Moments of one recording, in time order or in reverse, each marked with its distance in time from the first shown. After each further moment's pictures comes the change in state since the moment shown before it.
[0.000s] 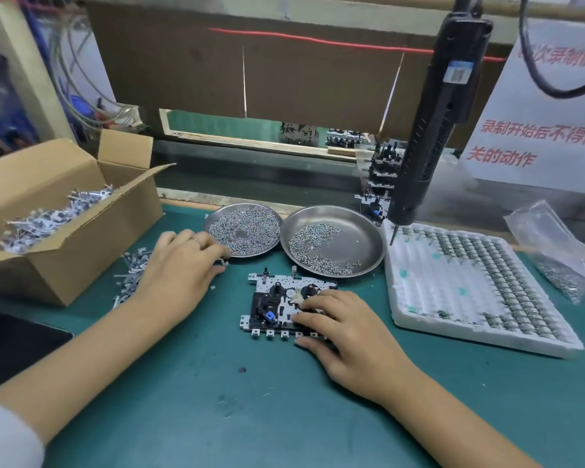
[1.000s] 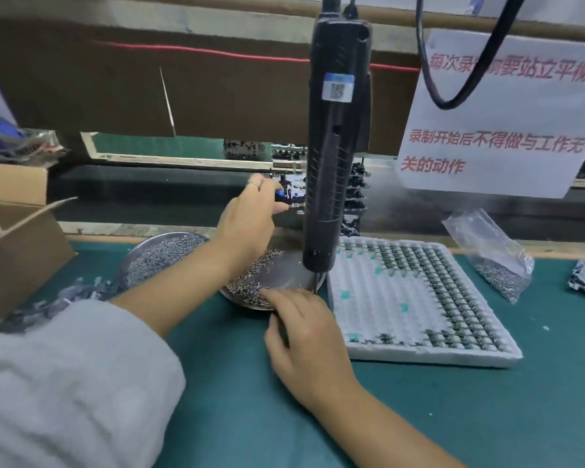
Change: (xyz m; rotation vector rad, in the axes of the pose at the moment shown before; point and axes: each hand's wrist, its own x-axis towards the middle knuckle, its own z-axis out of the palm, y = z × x) left_hand 0.157 0.137 0.019 -0.412 0.022 -0.062; right_hand 0.015 0.023 0.001 -0.015 0.332 0.320
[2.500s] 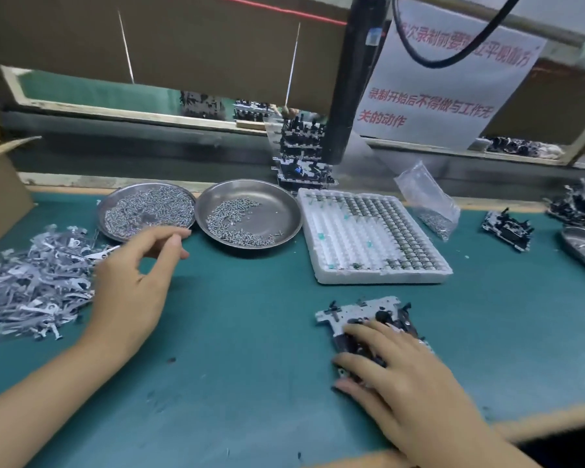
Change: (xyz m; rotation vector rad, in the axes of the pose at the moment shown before) left_hand -0.167 -0.073 -0.043 -0.615 0.190 -0.134; right_hand -0.109 -0.043 -0.122 -0.532 -0.407 -0.010
